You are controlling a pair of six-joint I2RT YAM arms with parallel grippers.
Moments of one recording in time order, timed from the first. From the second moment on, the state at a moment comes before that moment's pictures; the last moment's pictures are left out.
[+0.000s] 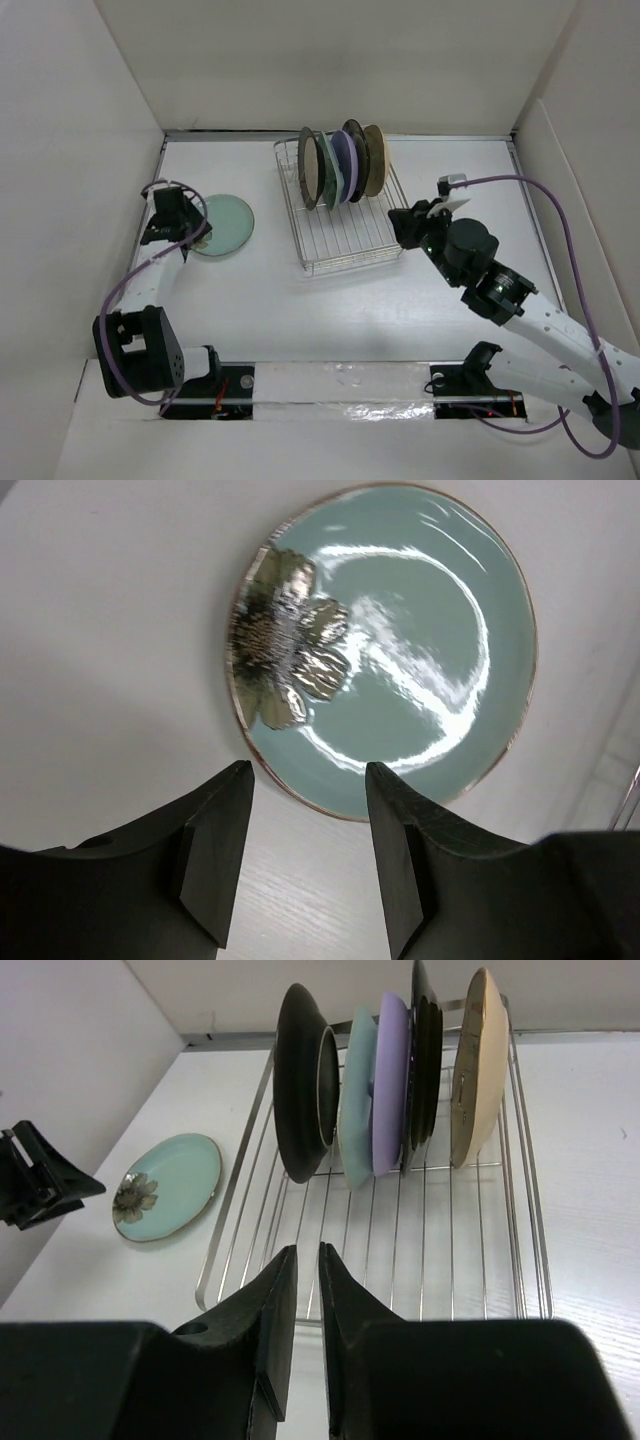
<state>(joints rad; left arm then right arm) 0.07 1.28 0.85 -0.34 -0.17 -0.49 0.81 0.87 0.87 -0.07 0.42 0.36</state>
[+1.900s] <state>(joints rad) 0.34 1.26 0.63 0.08 0.08 -0.79 0.82 0.78 0.80 -0.04 0.39 0.37</state>
